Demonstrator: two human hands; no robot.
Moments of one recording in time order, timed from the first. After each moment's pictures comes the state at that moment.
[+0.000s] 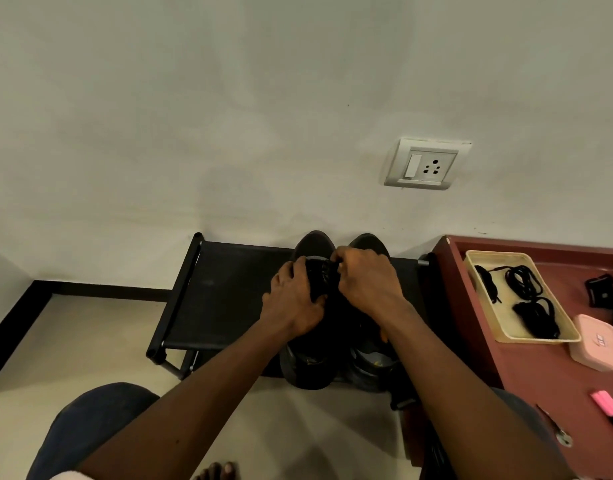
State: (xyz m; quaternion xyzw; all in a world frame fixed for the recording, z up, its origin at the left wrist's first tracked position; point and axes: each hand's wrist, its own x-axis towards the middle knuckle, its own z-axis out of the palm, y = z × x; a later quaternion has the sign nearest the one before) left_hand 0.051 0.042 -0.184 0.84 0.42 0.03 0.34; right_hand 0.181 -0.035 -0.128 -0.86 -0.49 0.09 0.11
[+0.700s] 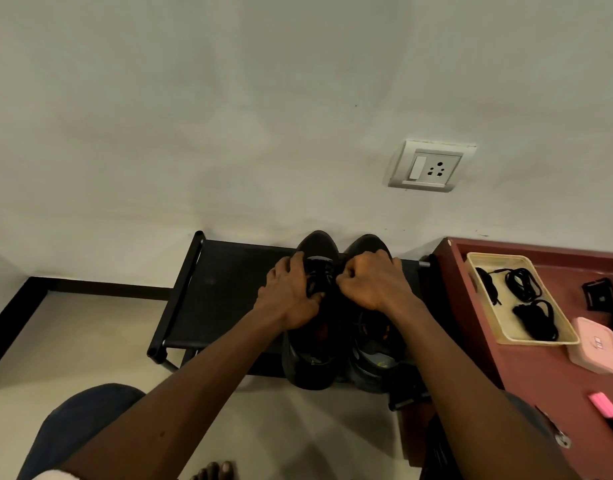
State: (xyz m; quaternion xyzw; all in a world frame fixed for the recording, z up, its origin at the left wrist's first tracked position) left_hand 0.042 0.060 -0.173 0.85 0.40 0.00 0.35; right_hand 0.191 -0.035 -0.129 -0.88 -0.44 0.17 0.07
